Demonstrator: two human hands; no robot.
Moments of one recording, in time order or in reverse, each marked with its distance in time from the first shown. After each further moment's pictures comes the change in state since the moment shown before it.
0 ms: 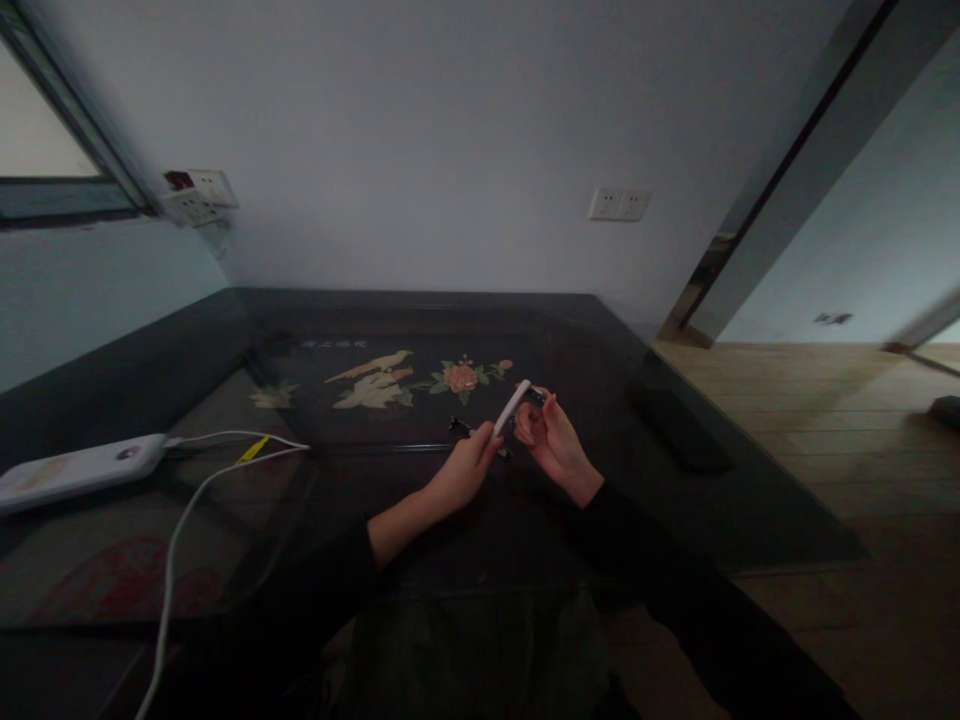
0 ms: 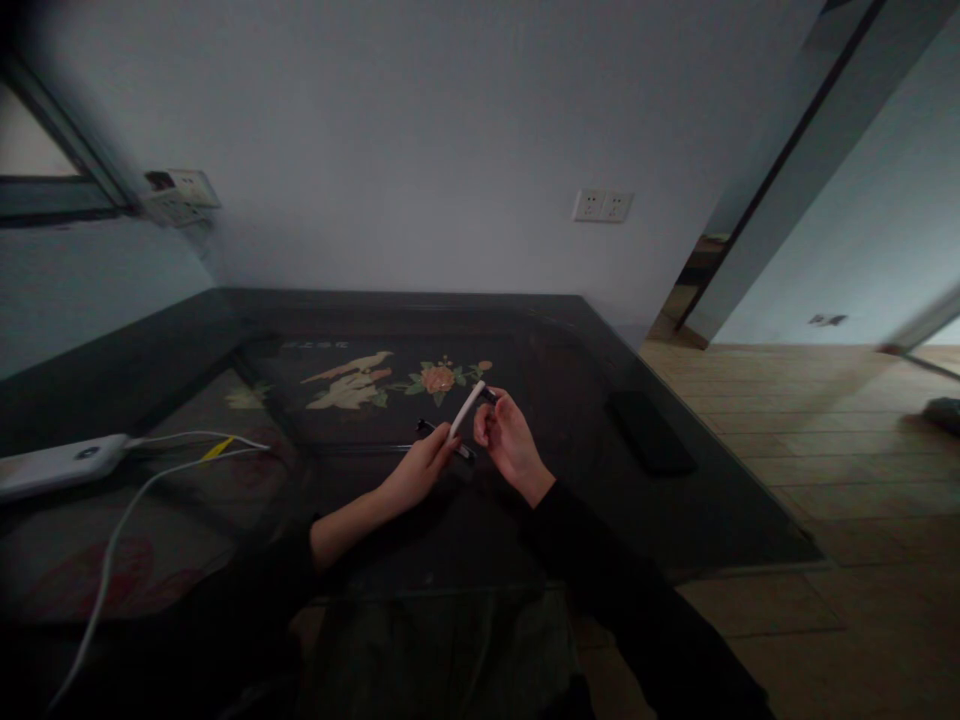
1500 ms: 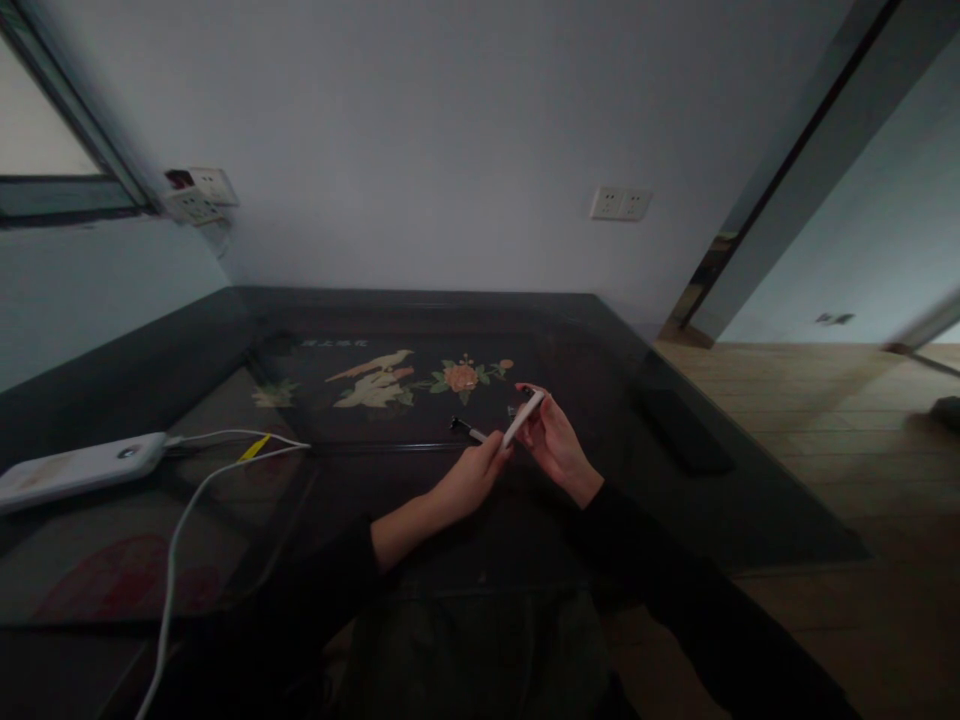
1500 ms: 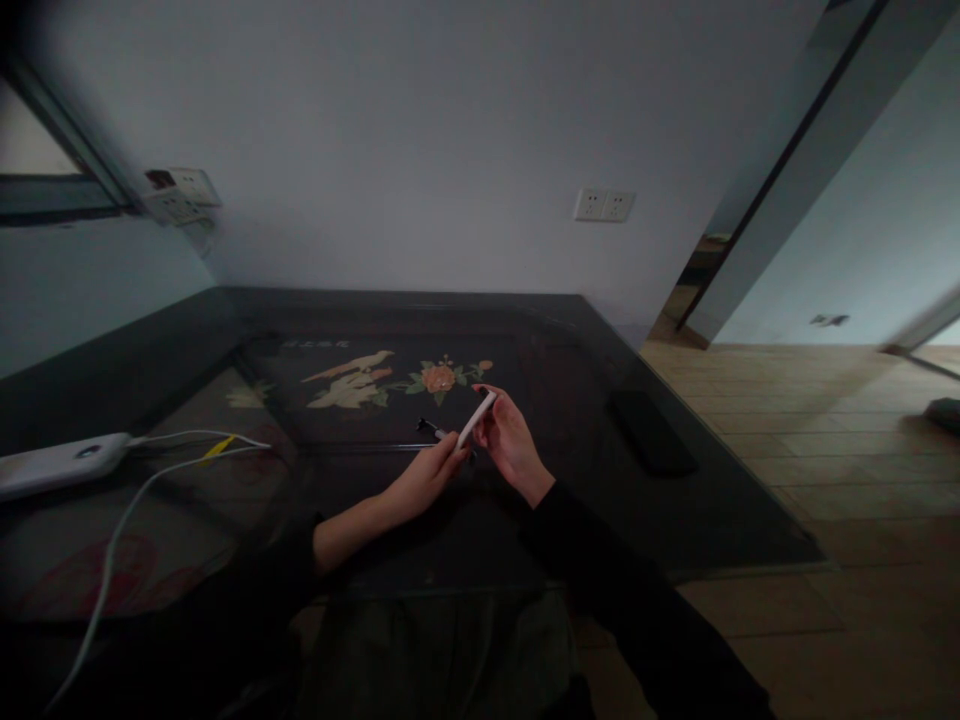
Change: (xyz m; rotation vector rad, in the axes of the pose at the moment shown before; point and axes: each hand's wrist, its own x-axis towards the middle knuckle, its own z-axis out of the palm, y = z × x) left_hand -0.006 0.002 0.007 -0.005 -0.089 0.036; right_hand -0.001 0.004 -0.002 0.019 0.040 -0.005
